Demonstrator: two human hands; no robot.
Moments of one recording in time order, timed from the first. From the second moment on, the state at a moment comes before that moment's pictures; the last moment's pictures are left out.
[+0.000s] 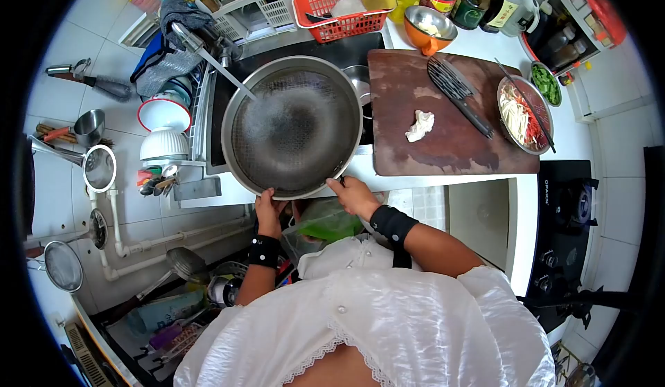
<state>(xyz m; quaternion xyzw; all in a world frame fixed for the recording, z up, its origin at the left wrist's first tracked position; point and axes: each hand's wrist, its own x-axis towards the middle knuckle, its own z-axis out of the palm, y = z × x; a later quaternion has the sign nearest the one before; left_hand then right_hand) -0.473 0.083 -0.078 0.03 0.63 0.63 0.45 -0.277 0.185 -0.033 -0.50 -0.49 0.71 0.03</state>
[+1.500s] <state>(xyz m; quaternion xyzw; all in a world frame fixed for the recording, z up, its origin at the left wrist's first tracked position) -0.743 0.324 -0.049 0.02 0.40 0.79 0.46 -0.292 0.152 -0.045 -0.57 -0.51 0.63 0.11</state>
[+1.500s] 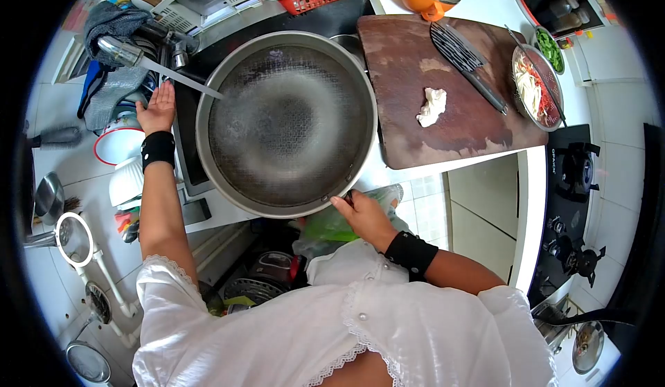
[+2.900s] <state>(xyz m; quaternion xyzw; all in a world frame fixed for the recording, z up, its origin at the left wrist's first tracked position) -0.735 0.321 -0.035 0.02 0.41 0.77 0.48 -0.282 0.165 -0.041 -0.55 -0.54 0.64 0.06</state>
